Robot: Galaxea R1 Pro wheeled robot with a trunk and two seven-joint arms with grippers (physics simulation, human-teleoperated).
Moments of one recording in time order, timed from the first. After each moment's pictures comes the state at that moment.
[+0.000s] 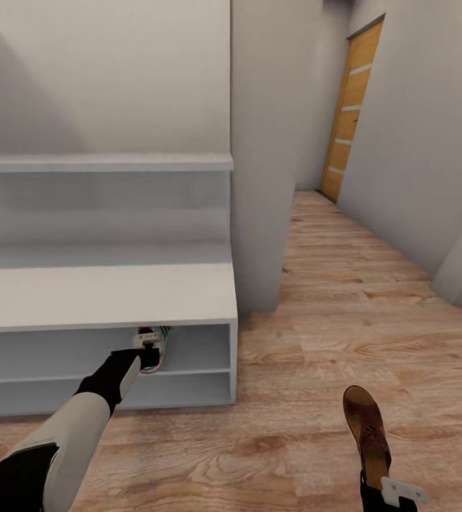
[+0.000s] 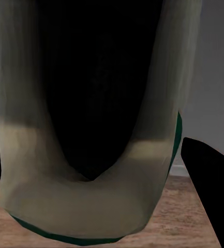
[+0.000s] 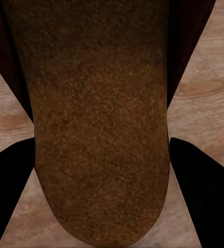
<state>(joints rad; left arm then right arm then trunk) -0.87 0.00 0.19 -0.43 -0.08 0.39 0.03 -0.31 -0.15 0.23 -0.27 -0.33 -0.54 -0.27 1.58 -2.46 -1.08</state>
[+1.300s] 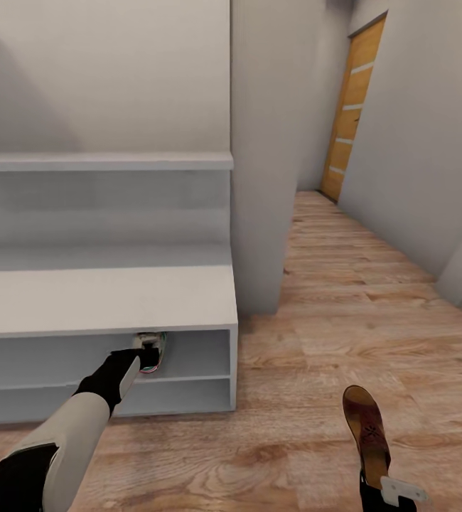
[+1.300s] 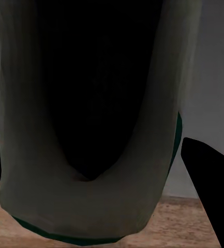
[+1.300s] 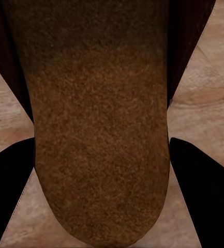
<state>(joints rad) -0.87 0.00 0.19 -0.43 -0.08 0.39 0.03 -0.31 -0.15 0.23 -0.27 -0.33 -0.55 -0.27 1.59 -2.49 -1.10</state>
